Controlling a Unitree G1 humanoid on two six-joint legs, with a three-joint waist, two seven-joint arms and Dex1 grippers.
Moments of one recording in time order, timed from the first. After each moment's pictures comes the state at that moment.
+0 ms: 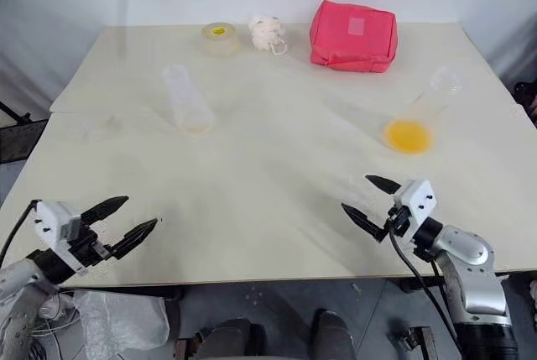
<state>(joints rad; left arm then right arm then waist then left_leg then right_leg) 0.27 0.60 0.50 -0.32 -0.54 0.25 -0.71 -0.09 -0.58 -0.19 -0.03 0.40 0.00 0.90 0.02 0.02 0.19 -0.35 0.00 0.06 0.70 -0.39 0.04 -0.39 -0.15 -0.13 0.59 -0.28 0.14</state>
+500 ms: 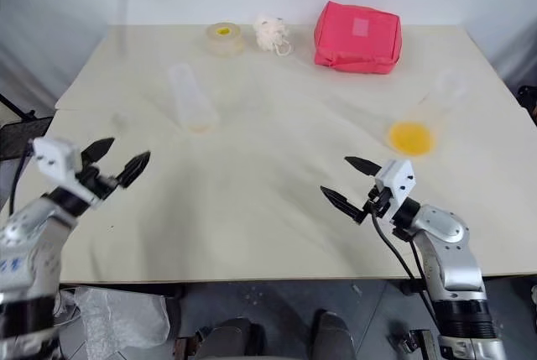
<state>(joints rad) -0.33 0.58 0.37 0.08 -0.41 0.24 -0.50 -0.23 -0.50 -0.11 -0.07 0.42 0.05 0.89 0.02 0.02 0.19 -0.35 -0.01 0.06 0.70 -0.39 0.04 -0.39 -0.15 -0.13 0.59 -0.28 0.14</state>
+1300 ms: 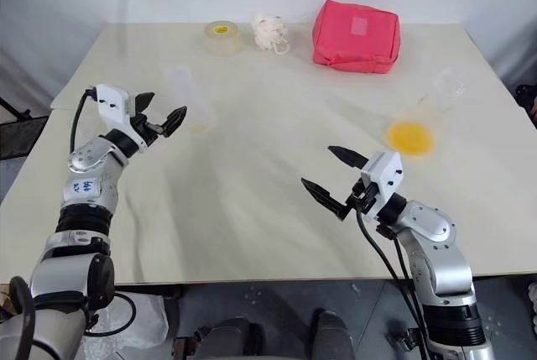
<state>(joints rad) -0.86 0.50 0.22 0.81 -0.22 -0.11 -0.54 -0.21 -0.46 -0.09 -0.25 0.44 0.14 0.80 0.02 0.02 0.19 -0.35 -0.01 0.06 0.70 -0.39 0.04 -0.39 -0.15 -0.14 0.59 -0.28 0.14</state>
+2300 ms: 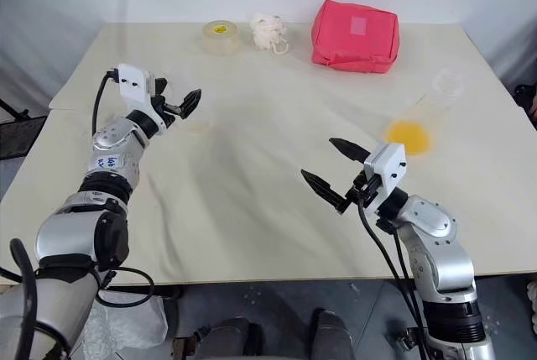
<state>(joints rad) -1.13 0.45 0.21 1.23 -0.13 -0.26 -0.47 -0.24 -0.46 -0.10 -0.27 0.48 0.17 0.76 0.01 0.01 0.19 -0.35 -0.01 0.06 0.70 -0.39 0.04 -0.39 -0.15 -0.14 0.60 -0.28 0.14</state>
